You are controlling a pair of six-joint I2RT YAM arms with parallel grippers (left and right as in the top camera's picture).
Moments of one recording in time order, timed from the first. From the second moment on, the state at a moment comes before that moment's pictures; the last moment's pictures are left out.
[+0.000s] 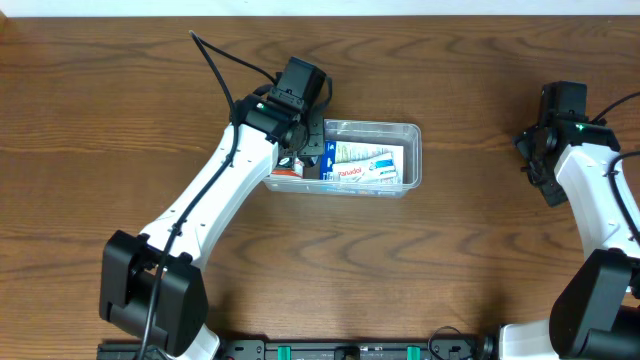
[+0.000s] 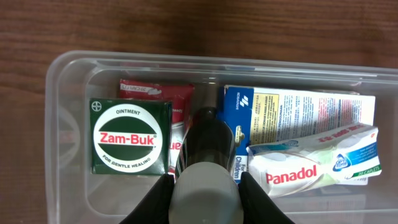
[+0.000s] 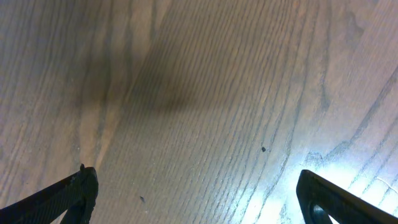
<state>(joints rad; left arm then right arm) -0.47 1.75 1.46 -0.88 -0.04 -0.46 -0.17 1.63 1.17 -0.80 0.35 0.99</state>
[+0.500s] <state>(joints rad) -0.48 1.80 1.46 -0.88 -0.05 -0.49 -0.17 1.63 1.17 -0.80 0.35 0.99</state>
